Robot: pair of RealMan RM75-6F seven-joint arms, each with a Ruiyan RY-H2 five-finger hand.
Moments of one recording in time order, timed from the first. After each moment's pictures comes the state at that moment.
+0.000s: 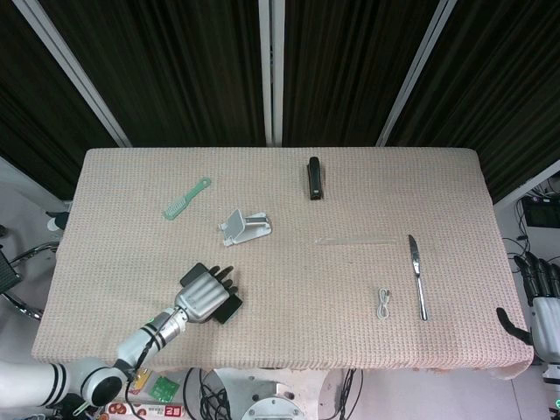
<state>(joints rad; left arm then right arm) -0.77 -1.42 0.04 -1.71 1.21 0.83 0.70 -0.01 -1.09 0.06 -1.61 -1.47 1.54 0.02</state>
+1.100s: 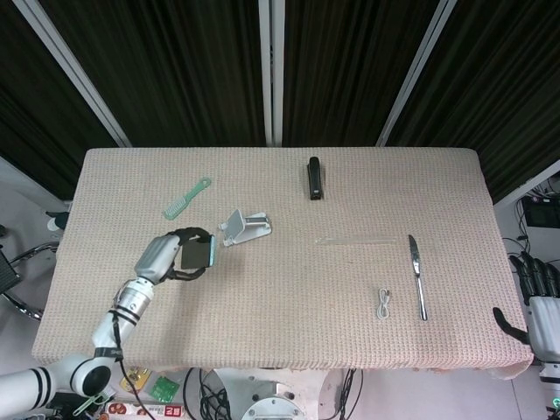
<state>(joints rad) -0.59 -1.41 -0.16 -1.60 1.21 1.04 -0.20 -0.01 -1.09 0.06 -1.63 -1.48 1.53 0.02</state>
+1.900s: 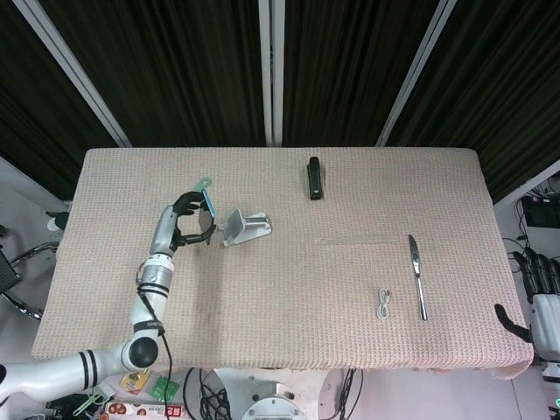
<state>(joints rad) -0.67 -1.65 -0.45 -1.59 0.76 1.13 -0.15 -0.01 -1.06 0.08 -1.66 -1.48 1.56 0.02</state>
